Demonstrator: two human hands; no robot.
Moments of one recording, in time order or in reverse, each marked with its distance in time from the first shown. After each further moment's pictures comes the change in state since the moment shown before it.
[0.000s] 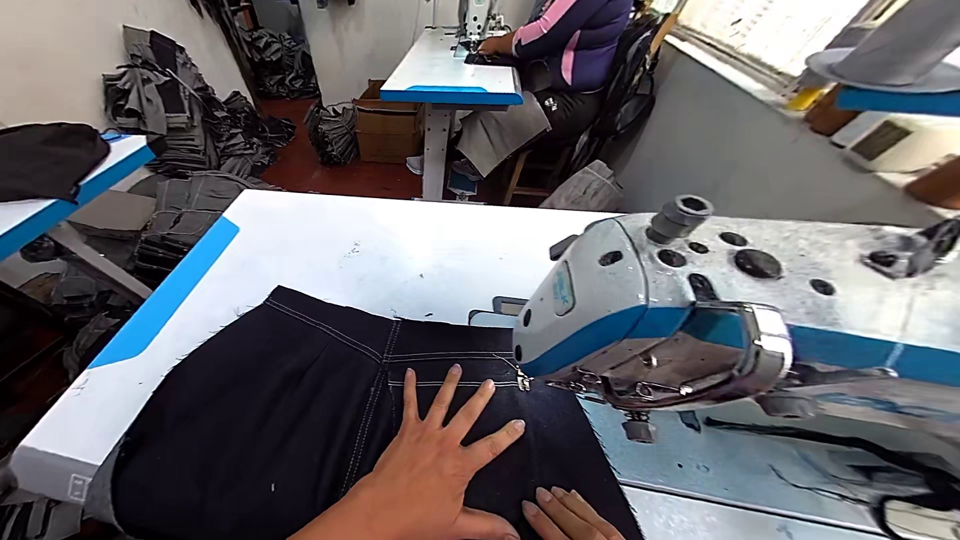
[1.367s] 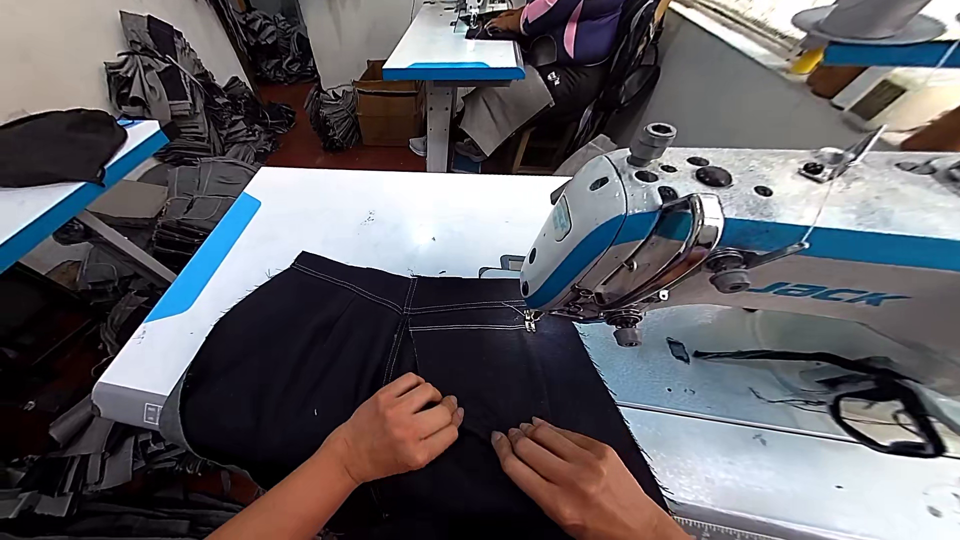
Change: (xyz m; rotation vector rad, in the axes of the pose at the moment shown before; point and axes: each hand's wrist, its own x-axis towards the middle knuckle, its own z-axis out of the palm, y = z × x) left_hand -0.066 -0.031 0.010 0.326 0.686 0.497; right_hand 0.044 -0.013 0.014 -0.313 0.141 -0.498
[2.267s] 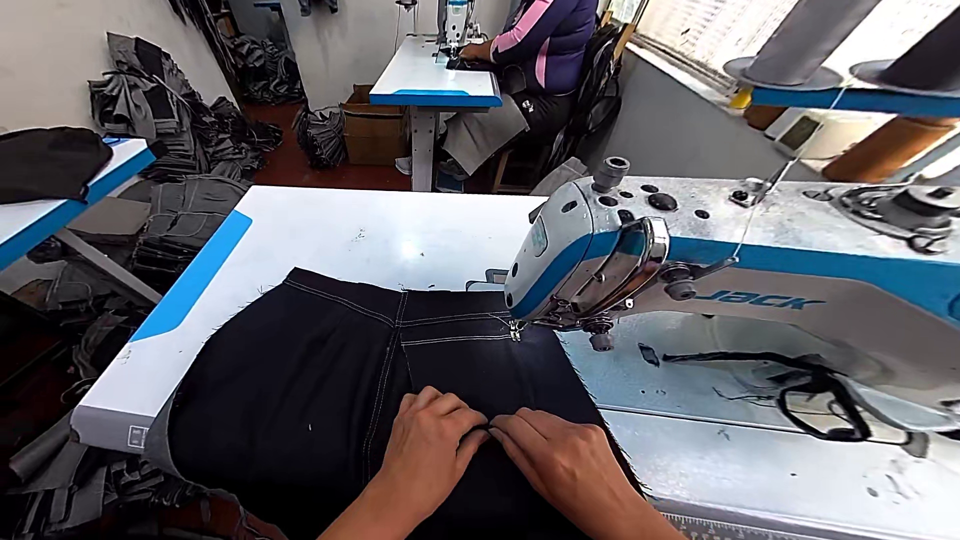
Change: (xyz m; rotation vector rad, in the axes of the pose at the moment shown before) left_hand 0.041 0.048 0.006 -0.326 -0.162 -0.744; right_hand 0.009 0.001 0.004 -0.018 -0.026 0.329
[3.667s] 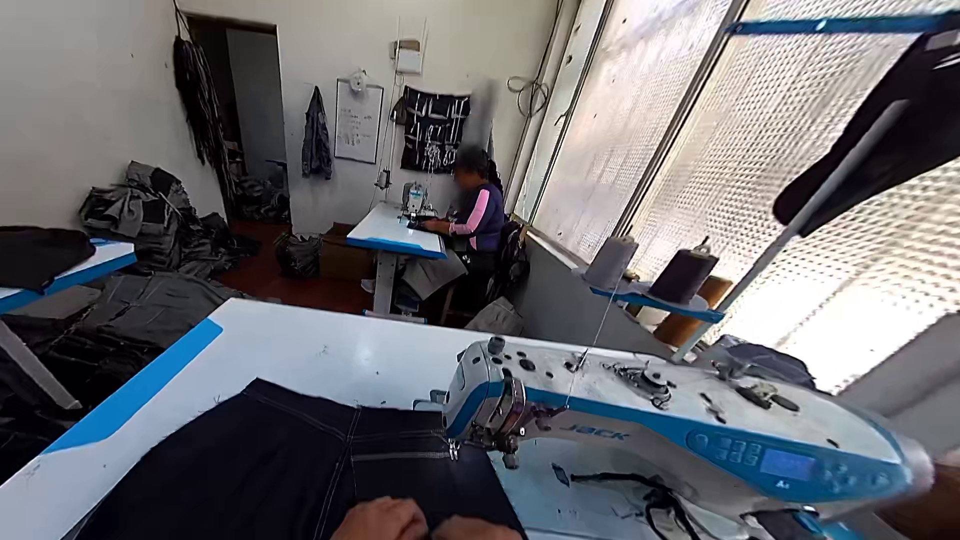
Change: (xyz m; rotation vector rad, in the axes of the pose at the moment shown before) left_hand 0.038 -0.006 -0.030 -0.165 -0.364 -0.008; right_hand 0.027 -0.004 -0.026 0.246 -0.355 0.286
